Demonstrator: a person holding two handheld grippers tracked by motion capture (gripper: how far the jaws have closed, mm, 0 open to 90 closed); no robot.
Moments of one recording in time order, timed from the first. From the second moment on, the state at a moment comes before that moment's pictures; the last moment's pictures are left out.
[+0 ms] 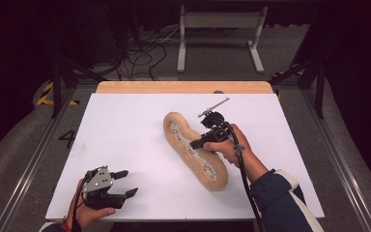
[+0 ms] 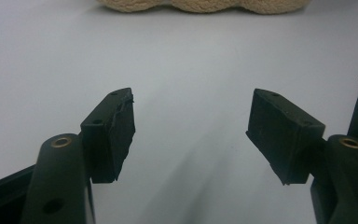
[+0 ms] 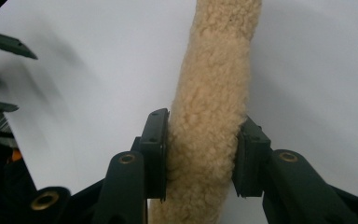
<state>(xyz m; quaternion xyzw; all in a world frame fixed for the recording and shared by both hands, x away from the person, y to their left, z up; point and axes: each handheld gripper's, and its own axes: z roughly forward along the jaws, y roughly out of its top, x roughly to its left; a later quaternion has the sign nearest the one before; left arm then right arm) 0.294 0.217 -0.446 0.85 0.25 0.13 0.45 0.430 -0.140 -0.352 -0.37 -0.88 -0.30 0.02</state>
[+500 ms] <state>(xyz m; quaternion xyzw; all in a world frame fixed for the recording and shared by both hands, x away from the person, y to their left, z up) 0.312 0.202 -0.449 0.86 0.24 0.12 0.43 0.432 -0.132 -0.353 -0.30 -0.90 -0.31 0.02</state>
